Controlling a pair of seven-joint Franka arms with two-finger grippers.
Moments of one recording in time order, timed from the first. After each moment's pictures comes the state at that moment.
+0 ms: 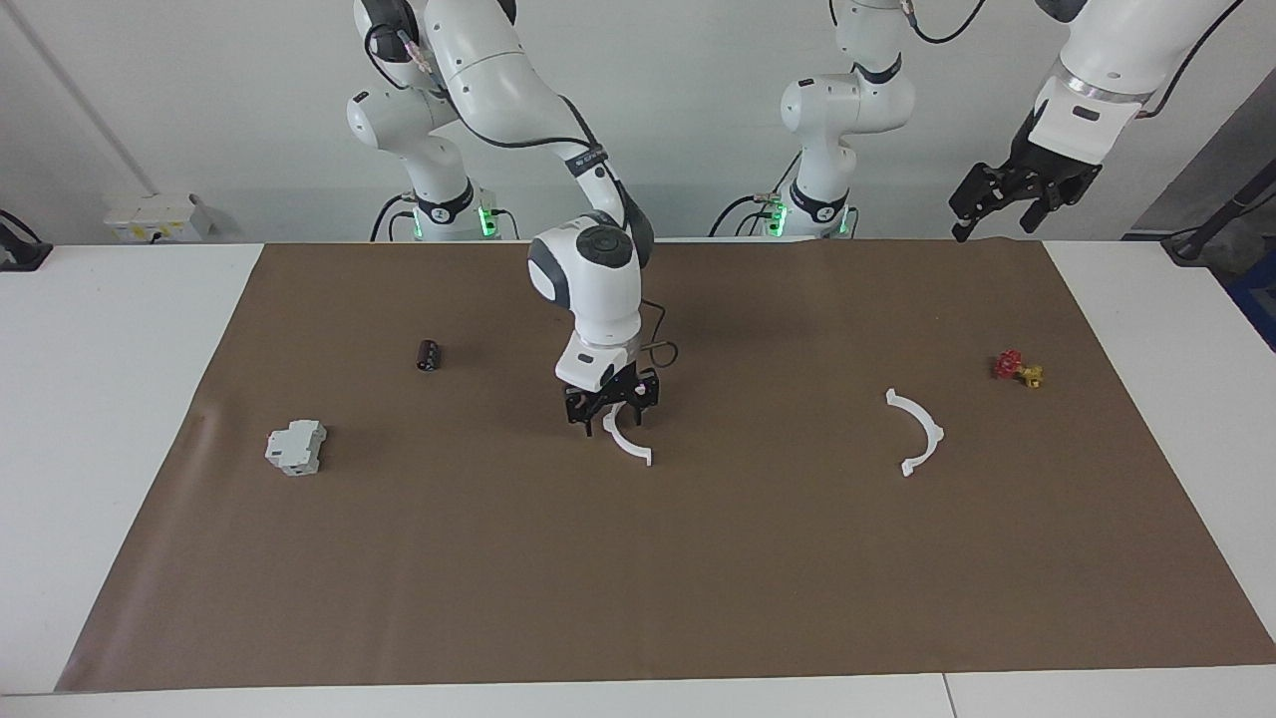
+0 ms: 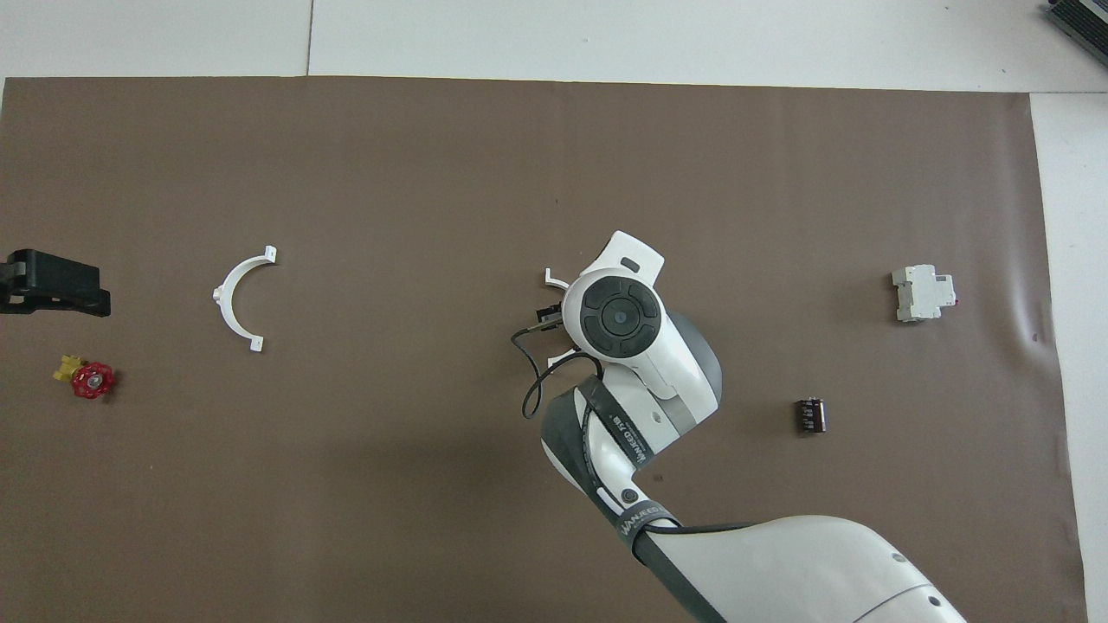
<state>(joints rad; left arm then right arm) 0.00 -0.08 -0.05 -1.57 -0.01 1.46 -0.15 0.67 0.43 -0.14 -1.85 -0.06 2.45 0.38</state>
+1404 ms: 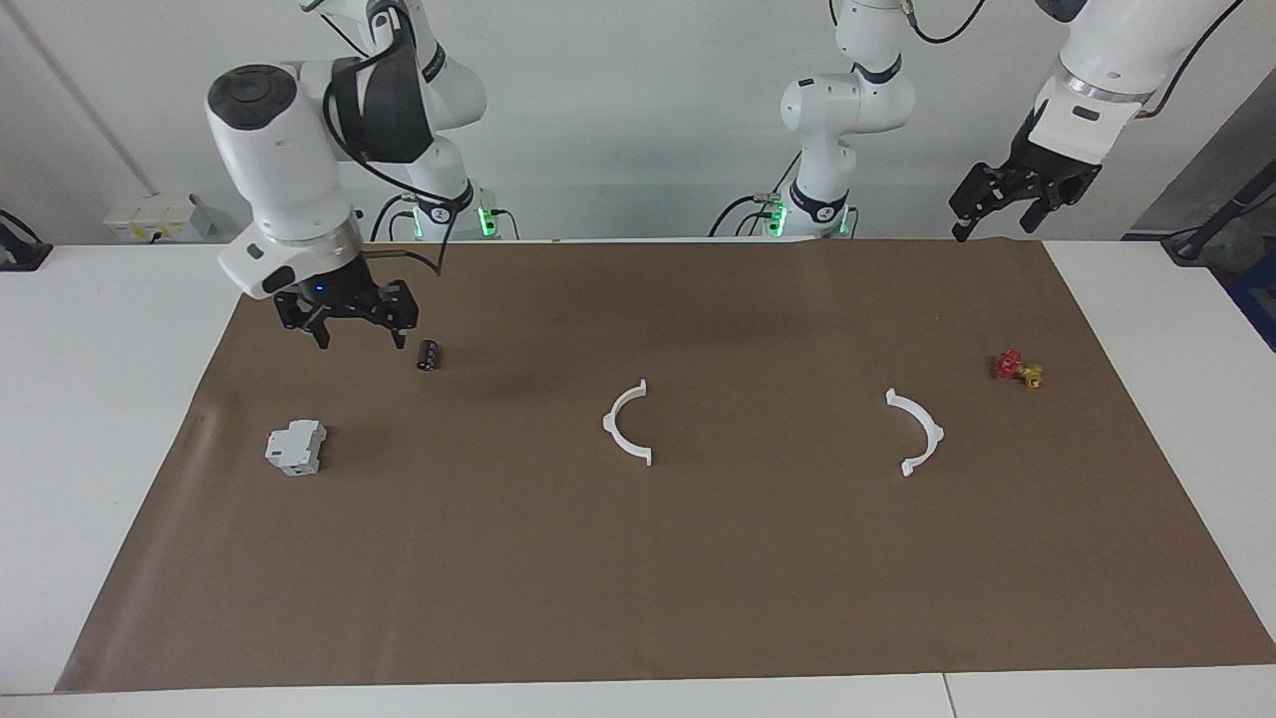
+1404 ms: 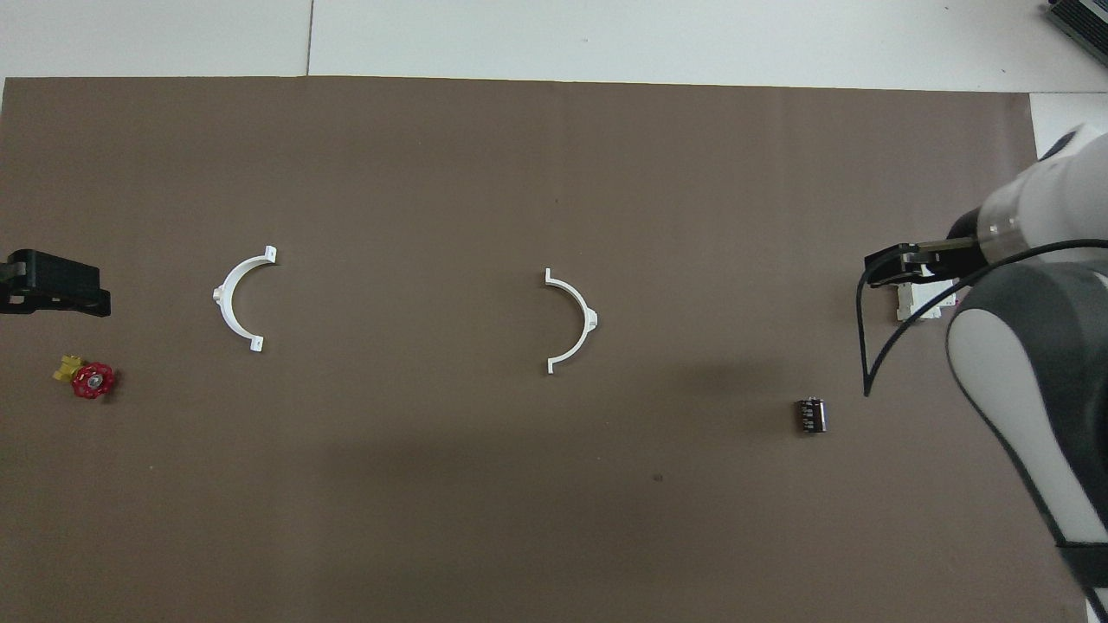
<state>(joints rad) 0.00 -0.08 -0.05 -1.57 -0.01 1.46 -0.15 0.17 0.02 -0.16 -1.77 -0.06 1.79 0.02</state>
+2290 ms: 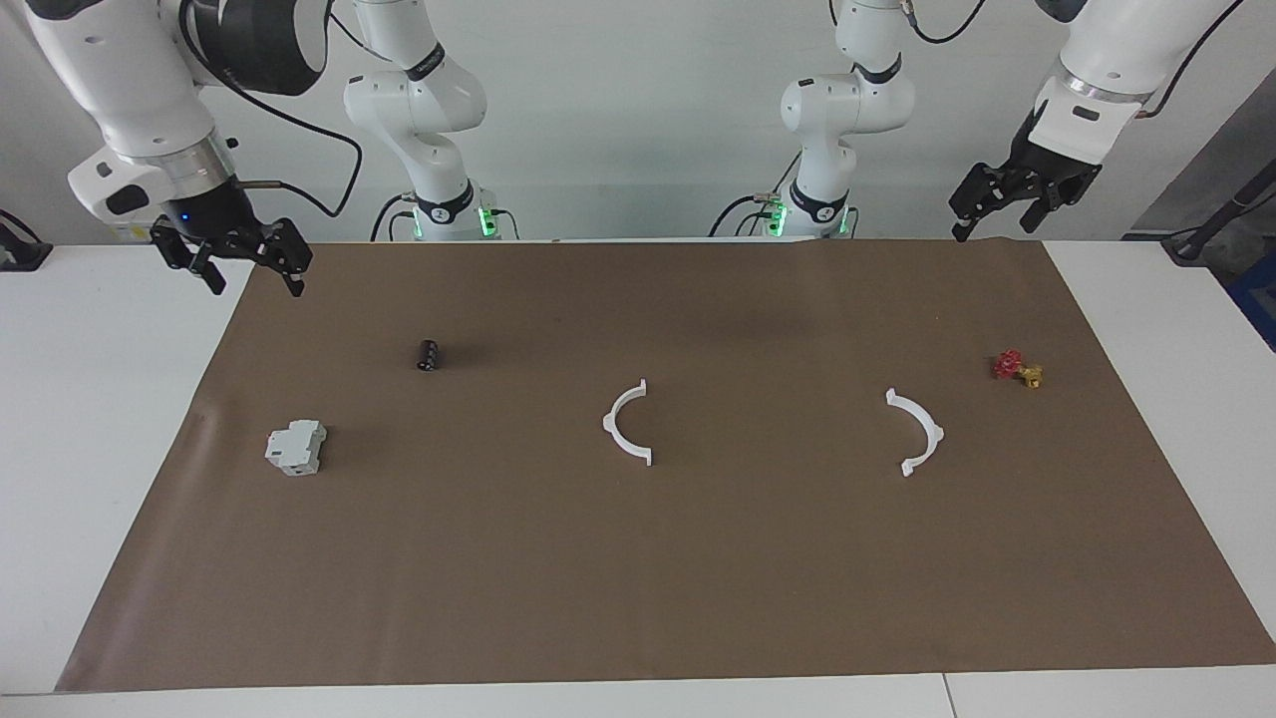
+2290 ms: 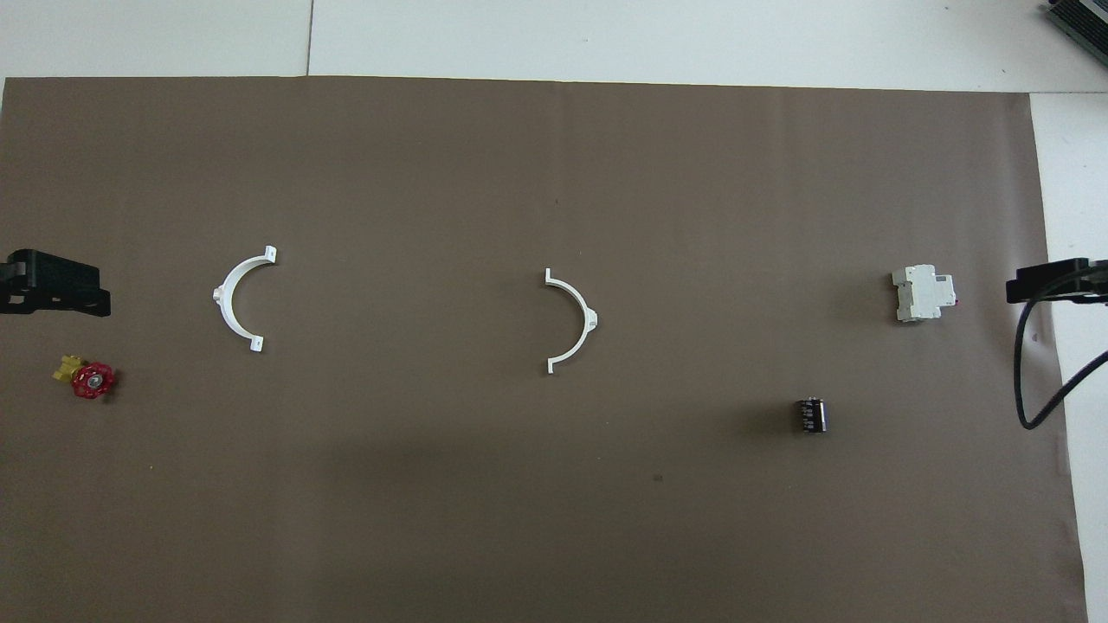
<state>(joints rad) 0.00 -0.08 -0.05 -1.57 -0.01 1.46 -0.15 0.03 -0.09 -0.16 -1.75 -0.02 1.72 -0.06</state>
